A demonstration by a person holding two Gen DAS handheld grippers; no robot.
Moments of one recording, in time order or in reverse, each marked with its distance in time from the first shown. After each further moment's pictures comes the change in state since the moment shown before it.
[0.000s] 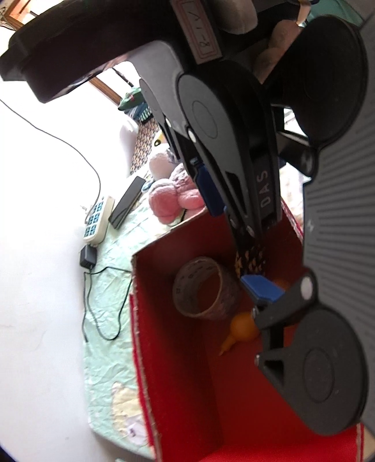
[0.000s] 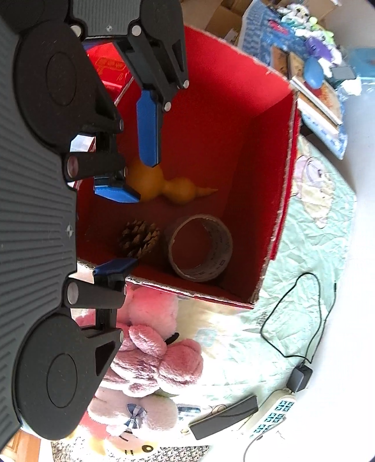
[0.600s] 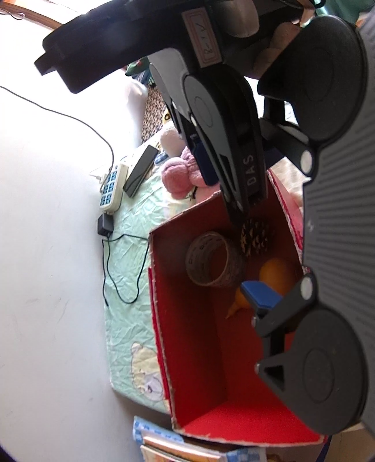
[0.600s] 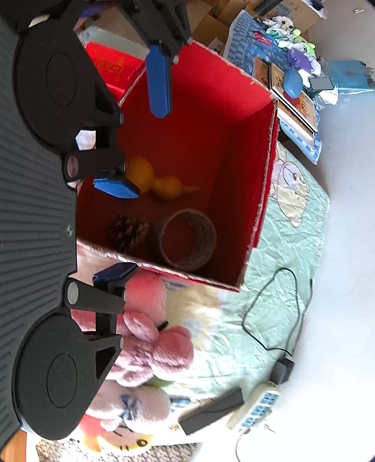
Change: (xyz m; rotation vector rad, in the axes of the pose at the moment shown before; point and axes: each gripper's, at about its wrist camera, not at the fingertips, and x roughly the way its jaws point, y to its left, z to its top) left arm -0.029 -0.034 -0.005 0.008 -0.056 0.207; right arm -0.019 -0.017 -0.021 -0.019 -0.120 0.018
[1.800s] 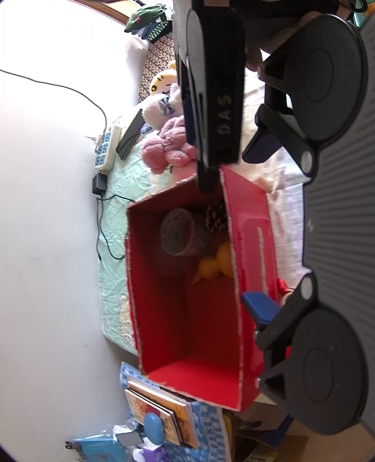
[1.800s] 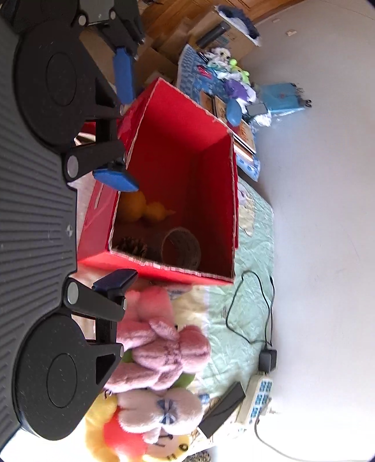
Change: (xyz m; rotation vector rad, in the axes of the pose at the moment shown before) left arm -0.030 -0.053 -0.052 -0.042 -0.001 0.248; right arm -0.047 -0.016 -0.085 0.144 -0.294 0.151
